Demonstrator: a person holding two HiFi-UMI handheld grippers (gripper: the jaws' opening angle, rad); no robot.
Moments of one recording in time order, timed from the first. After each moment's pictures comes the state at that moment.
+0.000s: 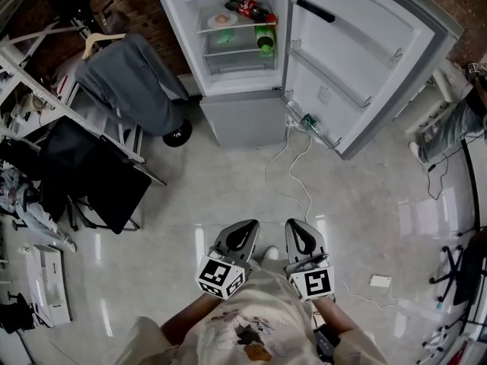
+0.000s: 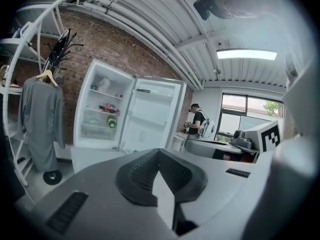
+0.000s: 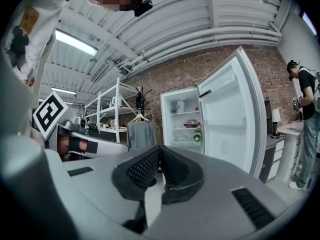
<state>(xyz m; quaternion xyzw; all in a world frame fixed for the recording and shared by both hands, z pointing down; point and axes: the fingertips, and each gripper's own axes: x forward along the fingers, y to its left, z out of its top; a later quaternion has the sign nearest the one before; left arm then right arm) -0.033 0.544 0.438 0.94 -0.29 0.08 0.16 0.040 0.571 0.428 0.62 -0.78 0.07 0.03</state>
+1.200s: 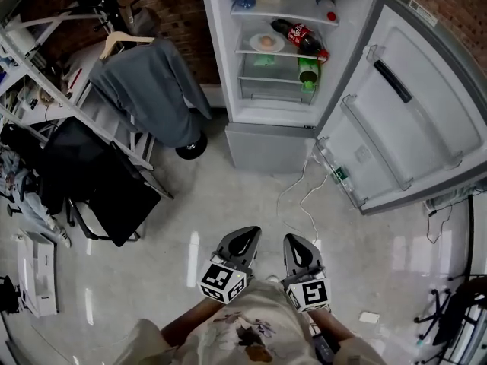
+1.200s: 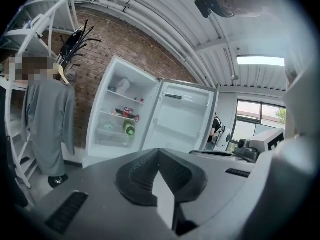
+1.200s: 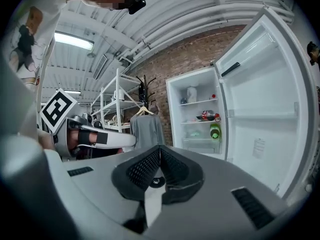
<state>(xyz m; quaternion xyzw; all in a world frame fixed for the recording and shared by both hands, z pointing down) -0.086 0.353 0.437 0.92 -0.34 0.06 0.18 -0.019 0.388 0.444 0.57 -0.82 0.10 0.06</state>
